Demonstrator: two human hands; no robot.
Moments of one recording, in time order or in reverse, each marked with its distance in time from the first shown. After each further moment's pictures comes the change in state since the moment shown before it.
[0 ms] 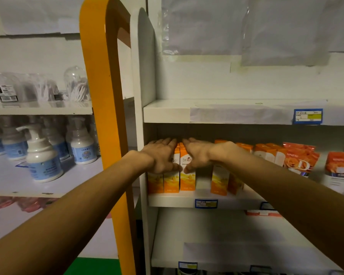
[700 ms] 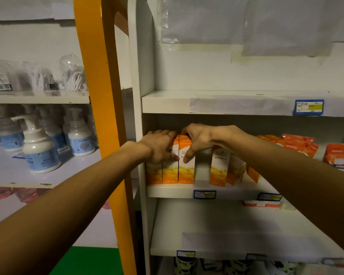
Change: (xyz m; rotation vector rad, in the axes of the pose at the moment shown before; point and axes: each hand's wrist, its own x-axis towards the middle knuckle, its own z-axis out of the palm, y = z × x) left_hand -0.001 0.000 -0.002 -0.026 0.030 0.021; right_hand -0.005 0.005 -0.025 0.177 -0.048 -0.040
